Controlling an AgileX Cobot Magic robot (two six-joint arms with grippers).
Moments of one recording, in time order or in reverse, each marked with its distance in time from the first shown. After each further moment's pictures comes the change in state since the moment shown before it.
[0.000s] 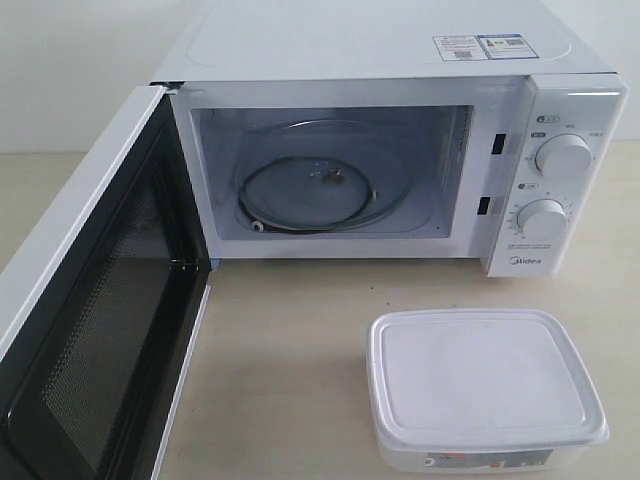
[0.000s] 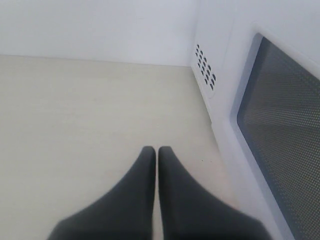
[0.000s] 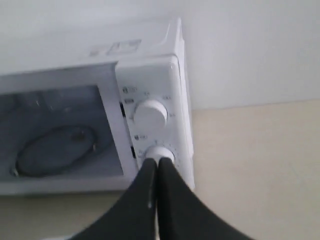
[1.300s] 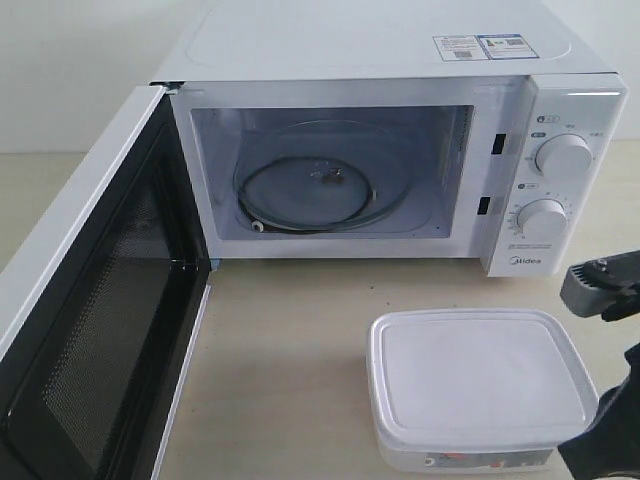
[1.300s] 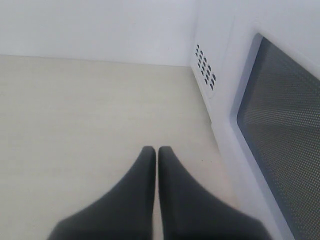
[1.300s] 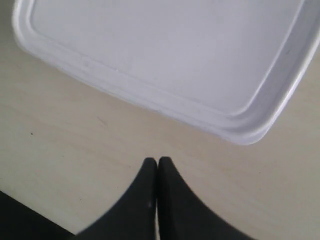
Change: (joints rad) left arm 0.000 0.000 0.000 0.000 0.000 0.000; right arm 0.178 0.898 -0.262 0.256 0.588 -0.414
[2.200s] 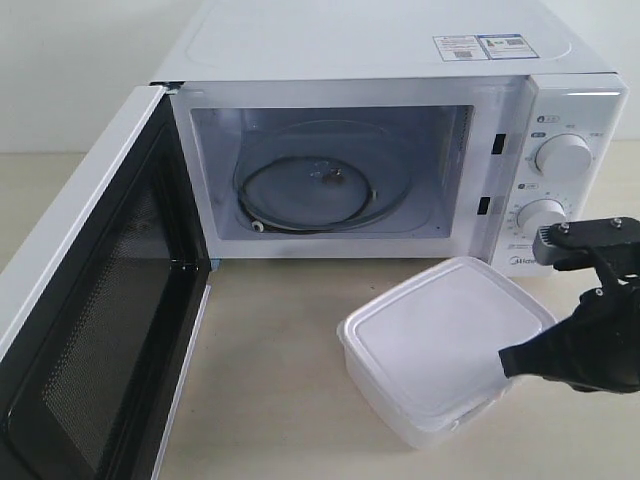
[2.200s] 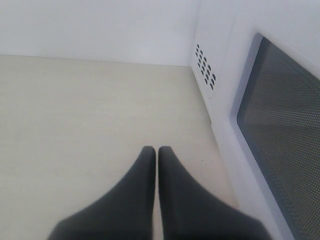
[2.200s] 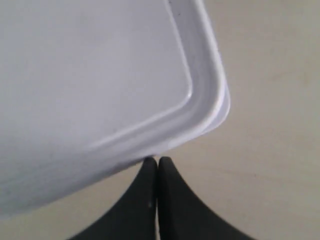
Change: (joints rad) left arm 0.000 0.000 0.000 0.000 0.000 0.000; right arm 0.000 0.299 0.000 -0.067 -0.544 0.146
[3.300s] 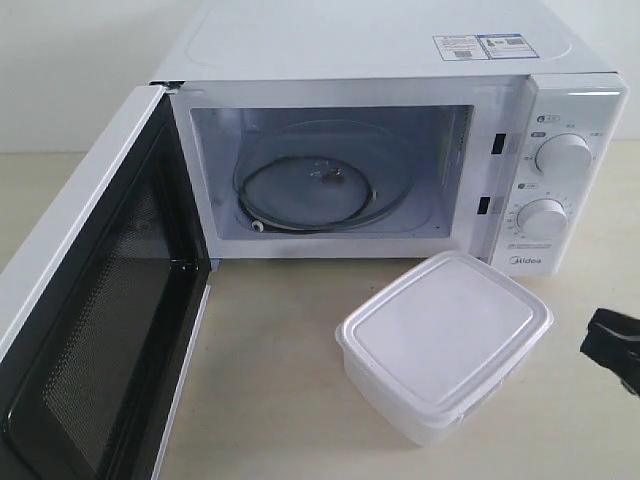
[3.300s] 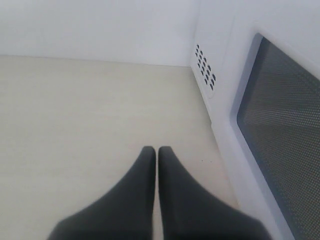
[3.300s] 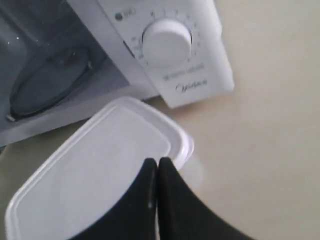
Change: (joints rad) left arm 0.000 0.000 0.000 0.000 0.000 0.000; right arm 0.000 -0.284 0.492 -0.297 -0.909 0.724
